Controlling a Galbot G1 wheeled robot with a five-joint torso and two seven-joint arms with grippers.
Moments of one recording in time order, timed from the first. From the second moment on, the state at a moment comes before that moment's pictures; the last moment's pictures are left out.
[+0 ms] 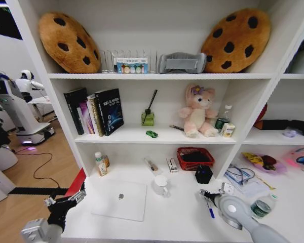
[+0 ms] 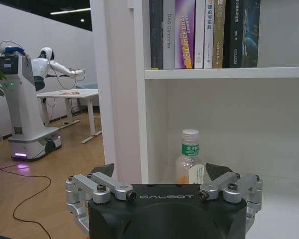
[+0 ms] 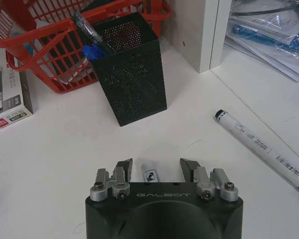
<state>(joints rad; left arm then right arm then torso) 1.97 -1.25 -0.80 -2.50 -0.46 0.28 -0.35 -1.37 0.69 0.37 1.97 1.52 -0.43 0.90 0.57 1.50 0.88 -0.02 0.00</state>
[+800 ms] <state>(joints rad) 1.97 -1.25 -0.80 -2.50 -0.46 0.28 -0.35 -1.38 0.71 0.38 2.03 1.52 -0.42 0.90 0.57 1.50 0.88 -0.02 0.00</state>
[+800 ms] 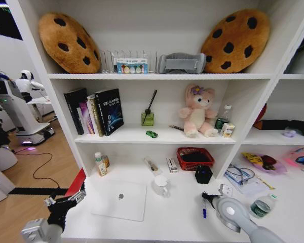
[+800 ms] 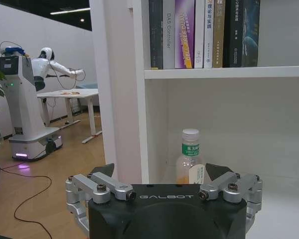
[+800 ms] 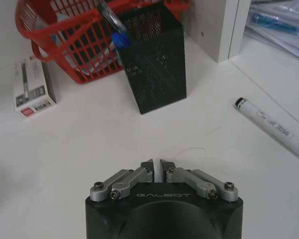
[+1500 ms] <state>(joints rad) 1.97 -1.25 -0.80 -2.50 -0.46 0.28 -0.35 -1.38 0.67 0.44 2.27 1.29 -0.42 0.82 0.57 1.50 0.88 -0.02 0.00</state>
